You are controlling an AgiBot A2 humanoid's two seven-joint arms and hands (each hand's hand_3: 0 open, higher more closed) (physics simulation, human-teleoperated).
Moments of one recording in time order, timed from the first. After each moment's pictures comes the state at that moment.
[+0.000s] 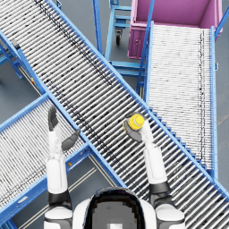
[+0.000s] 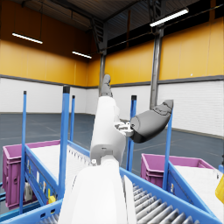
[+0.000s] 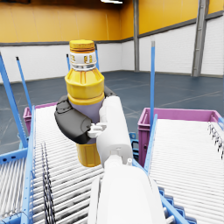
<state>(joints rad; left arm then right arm) 0.29 1.40 -0.06 -1.91 1.31 0.00 0.00 0.40 -1.52 0.20 1.57 1.36 0.08 0.00</state>
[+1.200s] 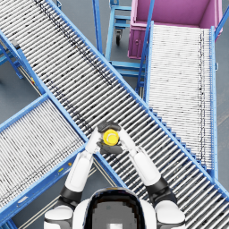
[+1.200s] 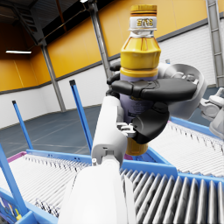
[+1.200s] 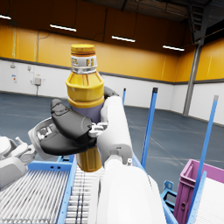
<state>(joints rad) 0.33 1.50 0.36 -1.79 1.65 -0.06 0.00 0.51 -1.49 0.52 1.74 1.36 0.04 0.00</state>
